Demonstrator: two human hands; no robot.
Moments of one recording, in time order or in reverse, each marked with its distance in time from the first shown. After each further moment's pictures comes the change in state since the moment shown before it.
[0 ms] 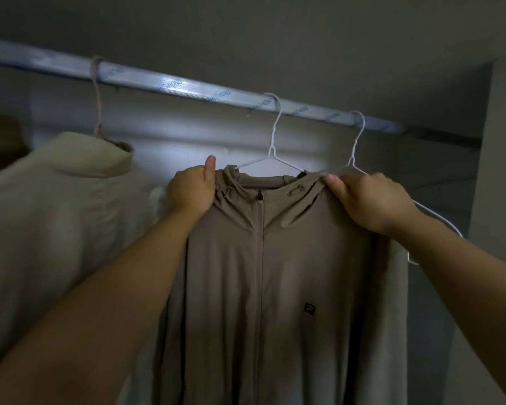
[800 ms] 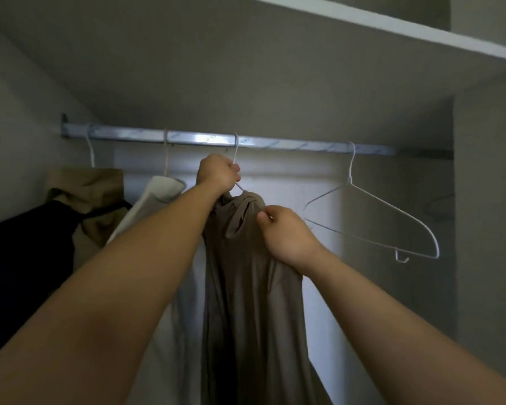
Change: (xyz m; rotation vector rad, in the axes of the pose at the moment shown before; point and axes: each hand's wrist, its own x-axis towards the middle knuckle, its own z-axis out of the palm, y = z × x) left_hand 0.014 0.091 -0.124 -0.240 -0.210 -0.234; right_hand -0.062 -0.168 -0.042 0.763 -0.101 0.019
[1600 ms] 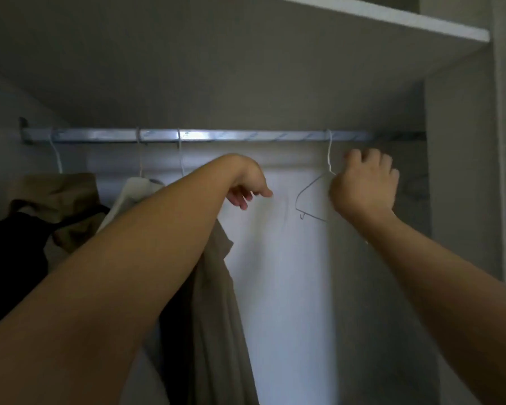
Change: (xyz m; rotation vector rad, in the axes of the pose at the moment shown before) left_hand -0.045 0.080 0.031 0.613 -0.765 -0.098; right_hand 0.007 0.073 -0.103 -0.722 0.587 0.342
